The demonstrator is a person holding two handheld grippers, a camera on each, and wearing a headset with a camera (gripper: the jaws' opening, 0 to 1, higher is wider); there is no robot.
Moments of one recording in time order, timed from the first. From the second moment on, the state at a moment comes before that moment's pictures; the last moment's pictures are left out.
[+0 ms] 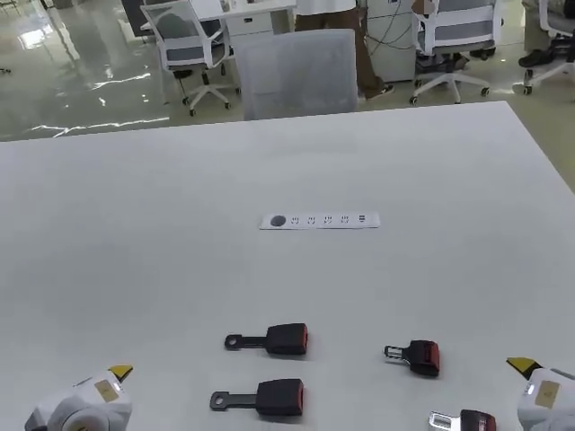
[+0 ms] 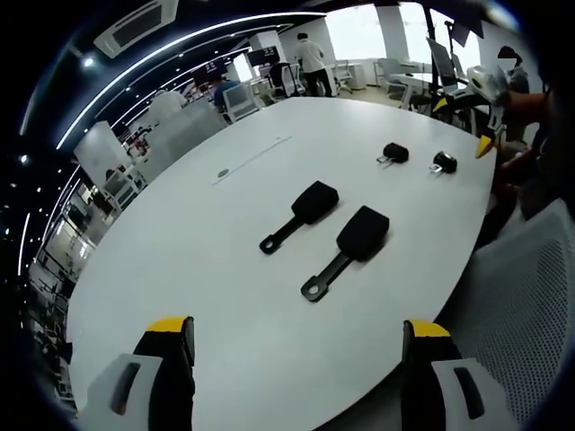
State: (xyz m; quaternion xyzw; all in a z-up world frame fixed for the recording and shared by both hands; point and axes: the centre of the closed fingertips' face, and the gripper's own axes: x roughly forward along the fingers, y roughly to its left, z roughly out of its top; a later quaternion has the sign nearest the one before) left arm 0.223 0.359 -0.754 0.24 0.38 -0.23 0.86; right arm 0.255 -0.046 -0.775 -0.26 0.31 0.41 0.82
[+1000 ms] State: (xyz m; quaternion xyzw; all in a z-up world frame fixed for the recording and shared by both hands) left arm 0.253 0.326 -0.769 0.27 0.36 -0.30 0.84; right arm 0.255 -0.043 -0.788 -0.27 0.32 0.41 0.81
